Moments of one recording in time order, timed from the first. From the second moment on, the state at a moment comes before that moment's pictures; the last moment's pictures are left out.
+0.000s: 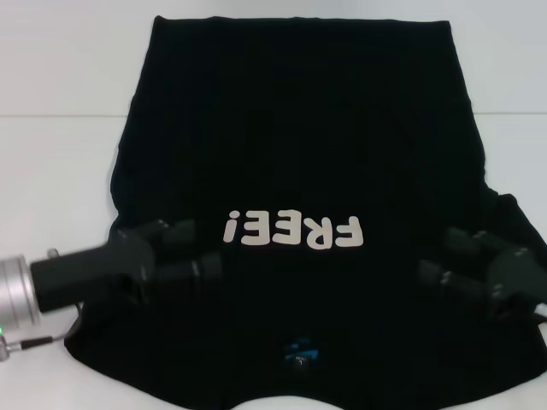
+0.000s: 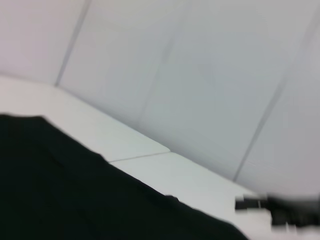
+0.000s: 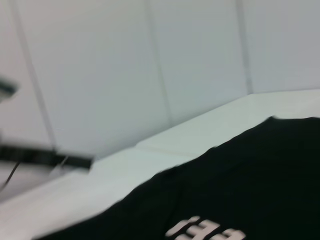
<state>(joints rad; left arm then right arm) -0.48 -2.08 0.49 0.58 2.01 1.64 -1.39 0.40 2.09 -0.48 -0.44 -1.91 -1.50 1.09</state>
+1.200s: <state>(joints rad) -0.41 -2.16 0.61 0.57 2.02 1.59 -0.99 0.49 1.88 -0.40 -1.02 -2.58 -1.65 2.55</state>
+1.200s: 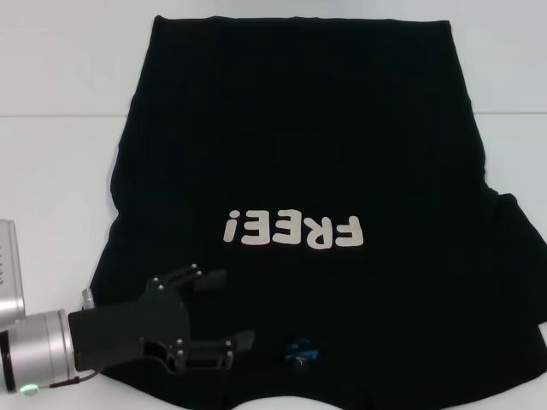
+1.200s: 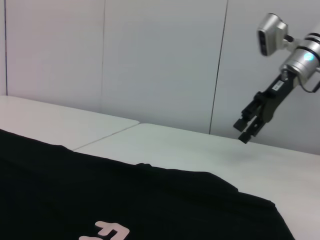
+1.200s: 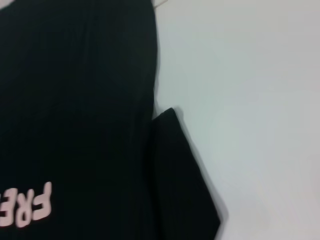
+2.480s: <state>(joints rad) -0.41 -2.16 0.61 0.57 2.02 1.56 -0.99 0.65 1.89 -0.63 -0.68 -2.65 -1.33 2.58</state>
